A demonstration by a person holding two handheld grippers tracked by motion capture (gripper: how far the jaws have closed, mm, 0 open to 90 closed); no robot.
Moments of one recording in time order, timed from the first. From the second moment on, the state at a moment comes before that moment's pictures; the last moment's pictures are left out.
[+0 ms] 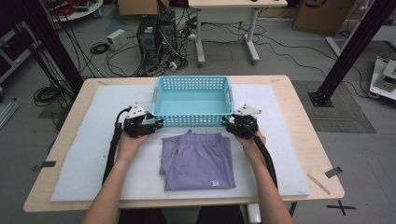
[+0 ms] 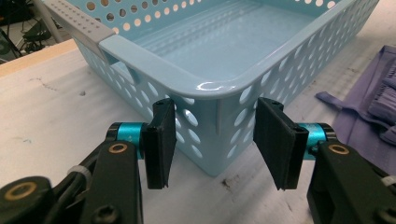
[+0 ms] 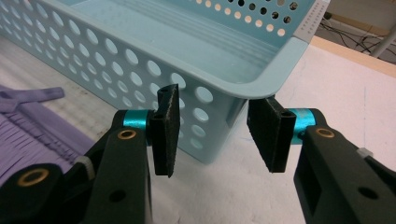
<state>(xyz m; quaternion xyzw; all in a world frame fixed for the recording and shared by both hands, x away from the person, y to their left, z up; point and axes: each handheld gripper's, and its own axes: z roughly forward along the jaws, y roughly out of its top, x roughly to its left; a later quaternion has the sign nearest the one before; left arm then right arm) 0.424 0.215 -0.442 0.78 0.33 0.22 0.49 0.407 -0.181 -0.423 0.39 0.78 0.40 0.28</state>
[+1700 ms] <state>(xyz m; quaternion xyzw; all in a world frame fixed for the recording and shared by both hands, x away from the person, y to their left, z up) 0.255 0.262 -0.405 0.72 0.26 0.22 0.61 0.273 -0.221 -0.392 0.34 0.73 0.53 0.27</state>
